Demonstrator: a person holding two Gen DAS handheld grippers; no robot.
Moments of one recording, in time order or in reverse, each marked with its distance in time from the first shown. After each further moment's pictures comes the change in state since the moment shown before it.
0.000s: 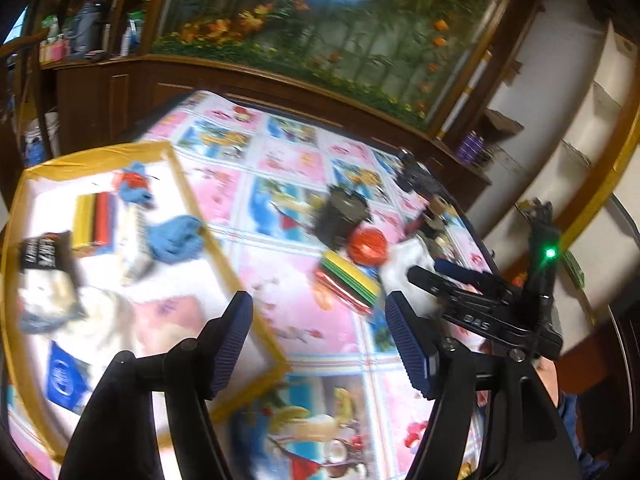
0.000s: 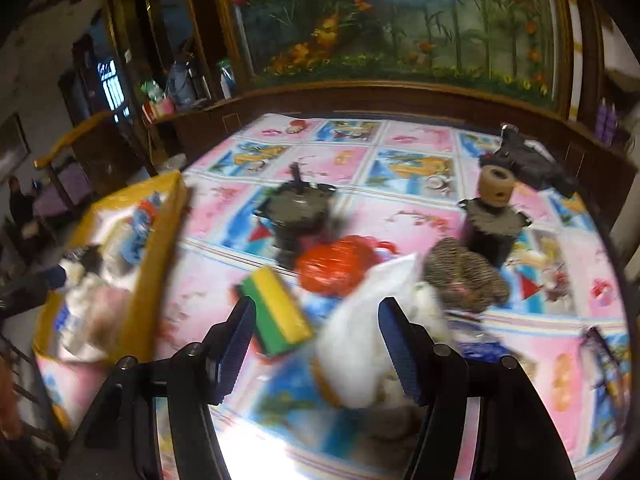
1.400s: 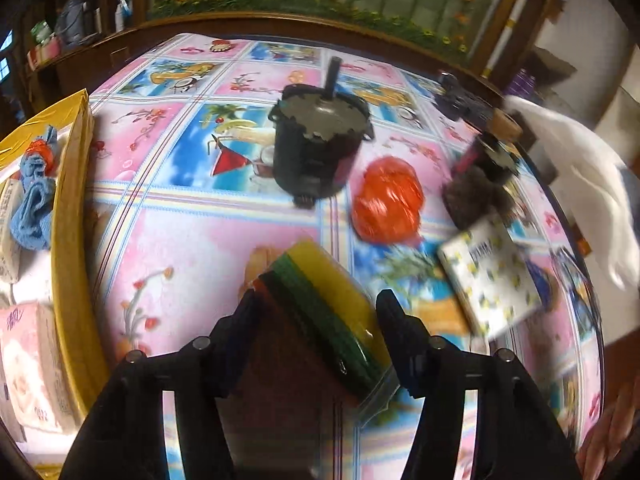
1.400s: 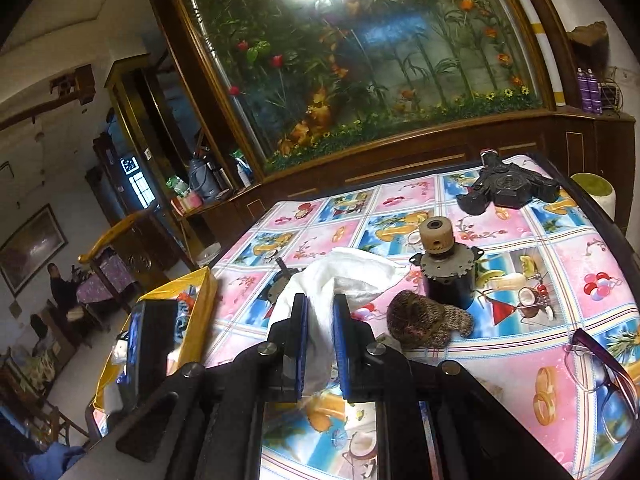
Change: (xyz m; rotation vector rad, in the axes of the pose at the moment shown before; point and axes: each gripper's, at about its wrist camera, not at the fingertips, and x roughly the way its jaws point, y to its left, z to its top) left arm 0.155 -0.053 -0.012 0.039 0.174 0.203; right arm -0.056 -0.069 -0.007 0.272 -0.268 0.203
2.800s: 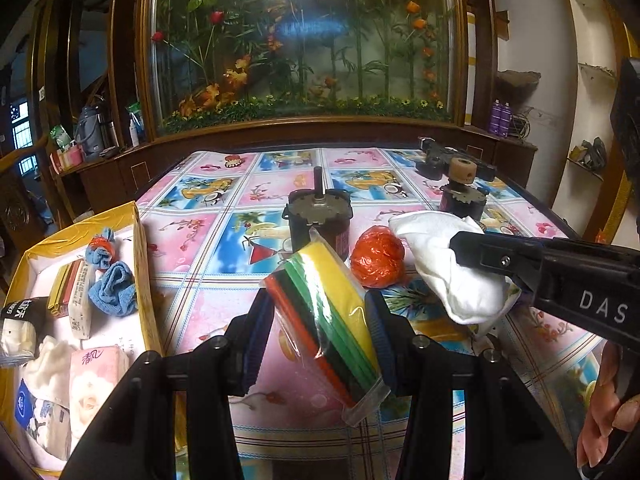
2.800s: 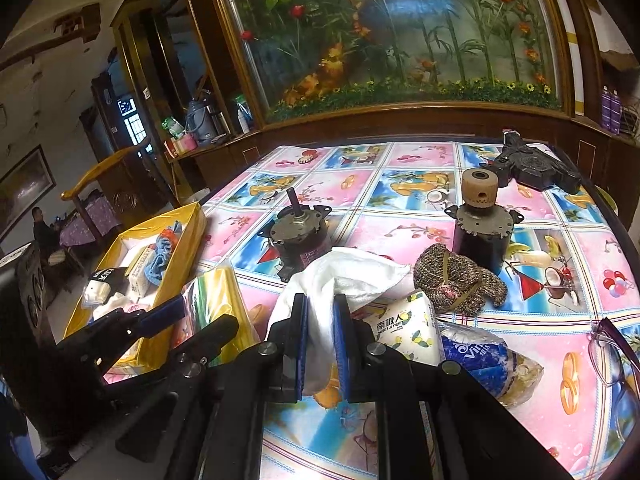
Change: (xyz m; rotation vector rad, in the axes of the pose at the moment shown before) left arm -0.058 -0.020 -0.028 0.184 -0.377 0.135; right arm 0.046 0.025 -0.028 -0.125 0.142 -0.059
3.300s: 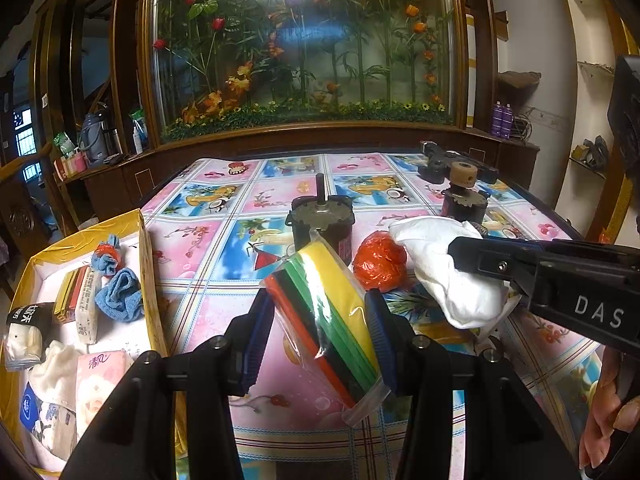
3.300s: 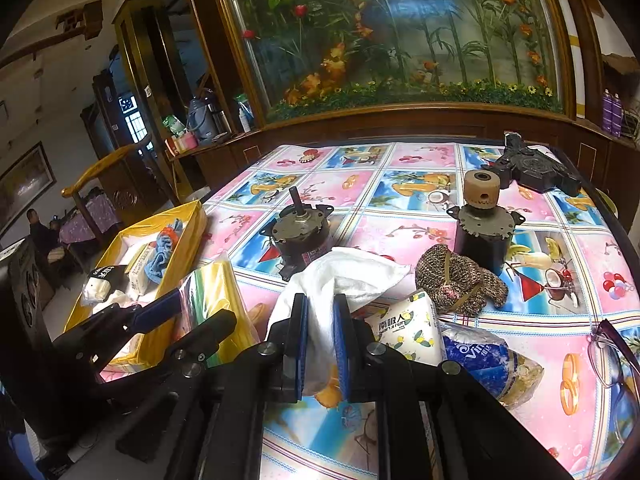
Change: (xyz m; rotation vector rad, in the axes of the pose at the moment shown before) left arm -0.003 0.000 0.001 0.008 -0.018 0.015; right arm 0.000 0.002 -0.001 -0.004 0.000 -0.001
